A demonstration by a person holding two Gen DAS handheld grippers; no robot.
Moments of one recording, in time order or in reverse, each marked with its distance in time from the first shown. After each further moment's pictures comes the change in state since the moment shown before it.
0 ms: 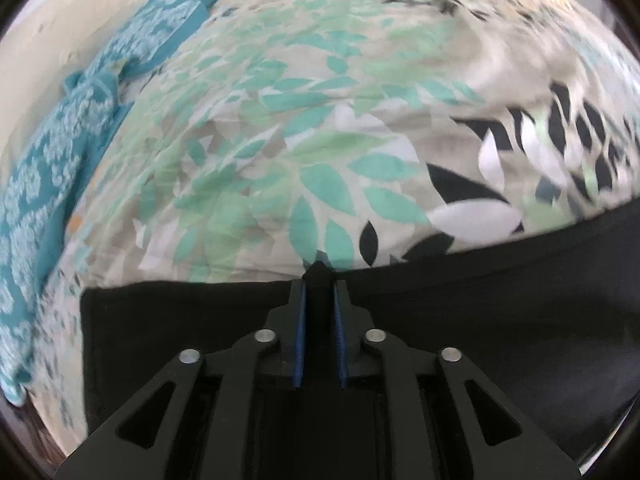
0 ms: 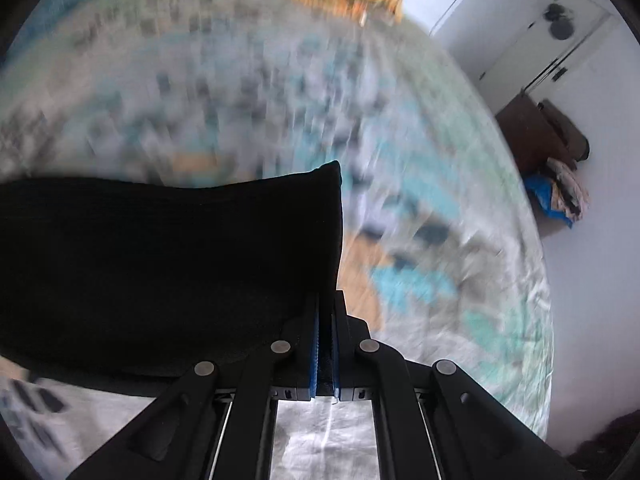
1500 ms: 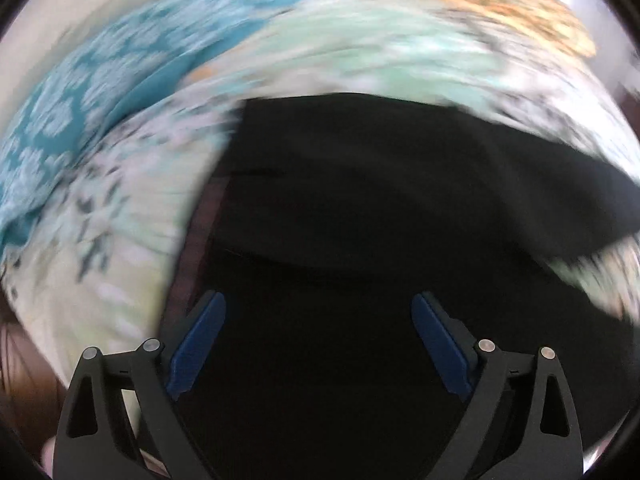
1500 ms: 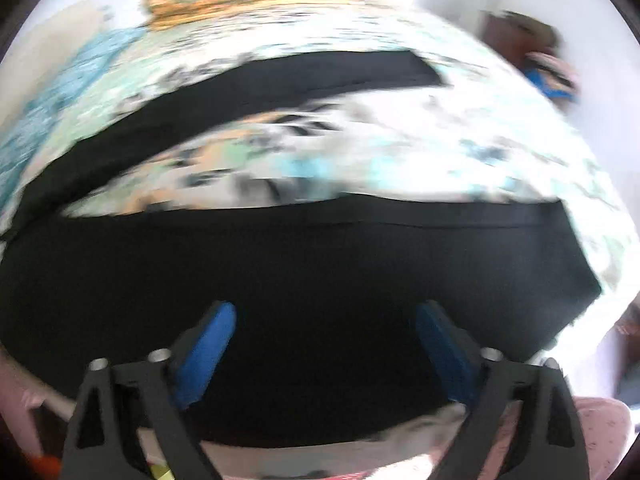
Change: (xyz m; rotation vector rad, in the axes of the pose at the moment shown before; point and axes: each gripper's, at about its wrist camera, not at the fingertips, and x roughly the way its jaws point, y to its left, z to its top) left arm -0.106 0.137 -0.204 -0.192 -0.044 -0.167; right arm -0.209 0.175 -0.300 0.439 -0.034 0.192
